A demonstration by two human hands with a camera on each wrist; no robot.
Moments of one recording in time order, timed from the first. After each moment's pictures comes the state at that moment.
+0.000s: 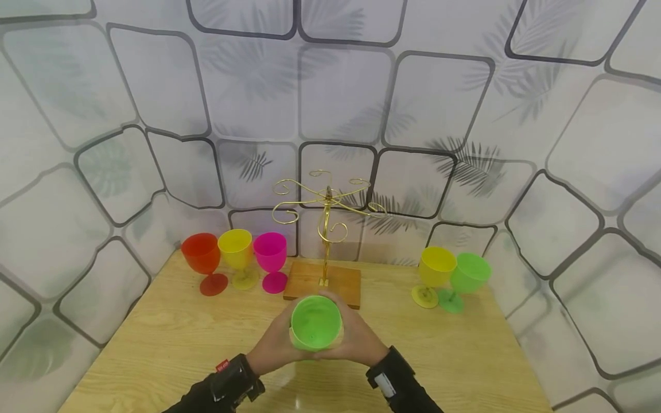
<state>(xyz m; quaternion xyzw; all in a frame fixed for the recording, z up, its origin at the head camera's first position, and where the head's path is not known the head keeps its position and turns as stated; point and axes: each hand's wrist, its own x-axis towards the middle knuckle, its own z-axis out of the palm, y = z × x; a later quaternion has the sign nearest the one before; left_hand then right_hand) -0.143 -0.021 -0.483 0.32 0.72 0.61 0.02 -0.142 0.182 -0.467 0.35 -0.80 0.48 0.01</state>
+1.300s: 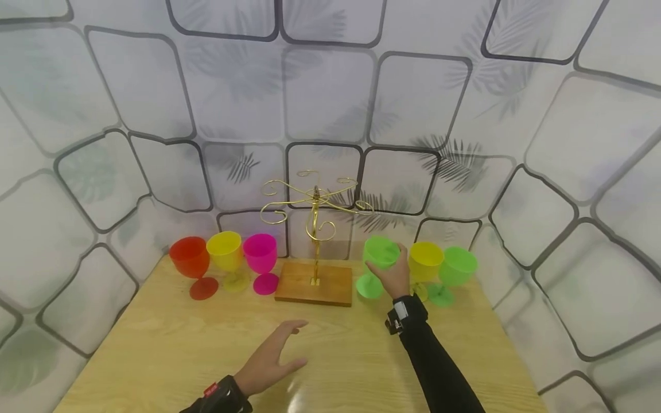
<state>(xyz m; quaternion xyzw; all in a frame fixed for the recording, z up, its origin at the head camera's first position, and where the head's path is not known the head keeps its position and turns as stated) -0.116 -0.030 -0.512 0.29 0.85 0.43 0.03 -0.251 0.282 -0.490 -0.04 -0.84 0.50 0.20</state>
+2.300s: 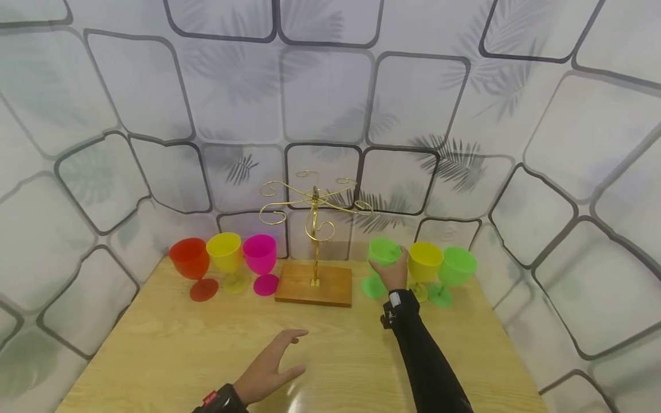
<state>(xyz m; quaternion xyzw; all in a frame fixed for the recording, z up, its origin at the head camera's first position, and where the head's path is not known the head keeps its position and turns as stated) -0.108 -0.034 -0.523 0.30 0.85 0.42 0.04 -0.281 0.290 -0.525 -0.10 -0.82 0.52 0.21</state>
